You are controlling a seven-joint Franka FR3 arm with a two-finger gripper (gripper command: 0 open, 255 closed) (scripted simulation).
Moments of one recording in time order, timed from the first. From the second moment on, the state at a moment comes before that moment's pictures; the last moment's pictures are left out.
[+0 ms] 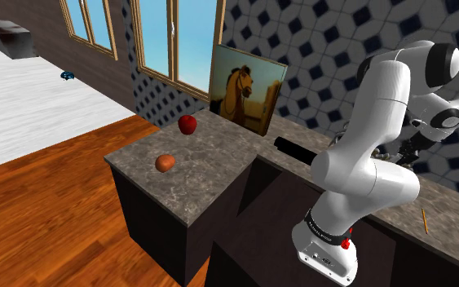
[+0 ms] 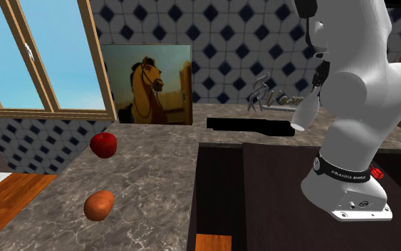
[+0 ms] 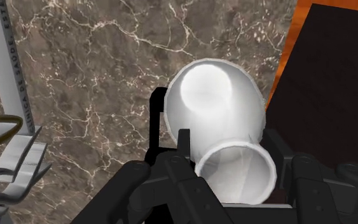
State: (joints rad) arm -1.03 0.61 -0.95 -1.83 0.71 2.03 -2.50
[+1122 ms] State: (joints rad) arm -1.05 0.66 -0.91 -1.84 0.75 2.06 -2.52
